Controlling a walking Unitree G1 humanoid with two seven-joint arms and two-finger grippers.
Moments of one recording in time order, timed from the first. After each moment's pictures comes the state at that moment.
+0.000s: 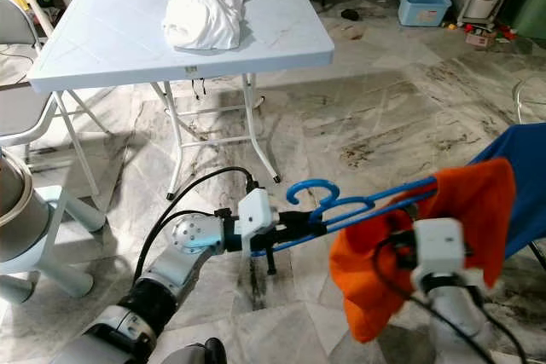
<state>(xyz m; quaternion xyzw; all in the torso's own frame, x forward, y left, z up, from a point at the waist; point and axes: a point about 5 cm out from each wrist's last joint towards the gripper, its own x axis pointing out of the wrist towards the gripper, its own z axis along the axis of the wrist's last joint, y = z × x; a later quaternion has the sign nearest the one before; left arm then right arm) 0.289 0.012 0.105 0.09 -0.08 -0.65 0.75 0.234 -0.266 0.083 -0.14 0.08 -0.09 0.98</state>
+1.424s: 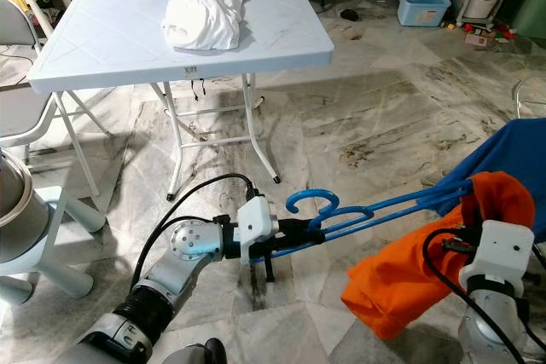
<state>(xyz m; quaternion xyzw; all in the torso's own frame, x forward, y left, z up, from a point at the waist) 0.284 0.012 0.099 0.10 -0.07 -0.64 0.76 0.222 -0.307 0.094 -0.11 0.02 -0.23 0.97</state>
